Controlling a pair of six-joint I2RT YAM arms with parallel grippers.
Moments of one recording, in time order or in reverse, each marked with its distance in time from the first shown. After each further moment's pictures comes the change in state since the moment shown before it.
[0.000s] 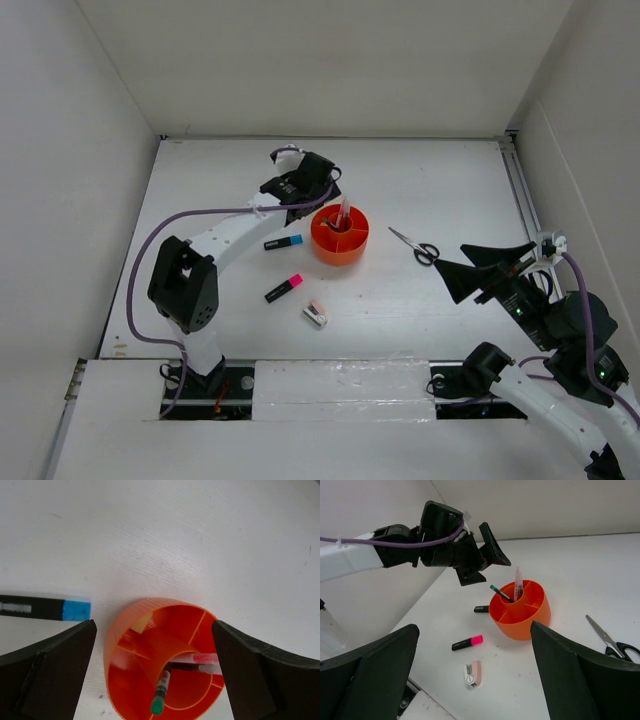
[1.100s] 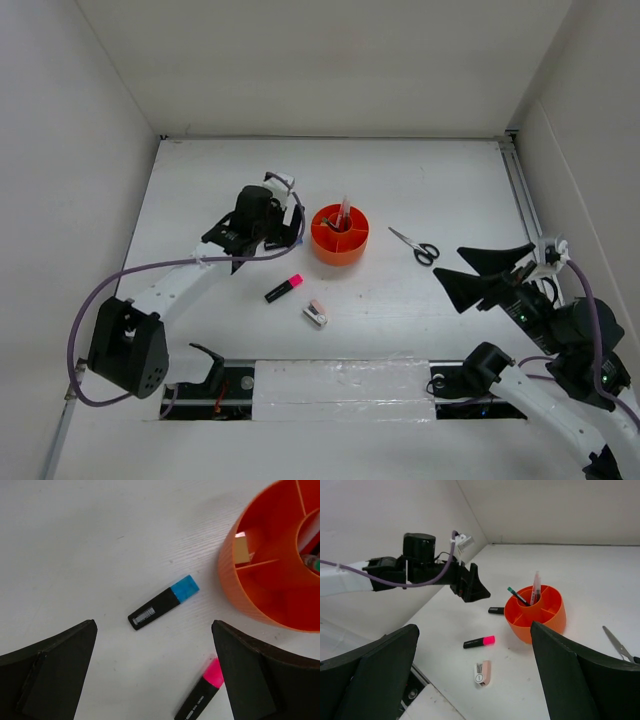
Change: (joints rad) left arm 0.193 -0.457 -0.559 0.312 0.315 0.966; right arm 0.000 -0.026 -0.009 0.026 -0.089 -0.018
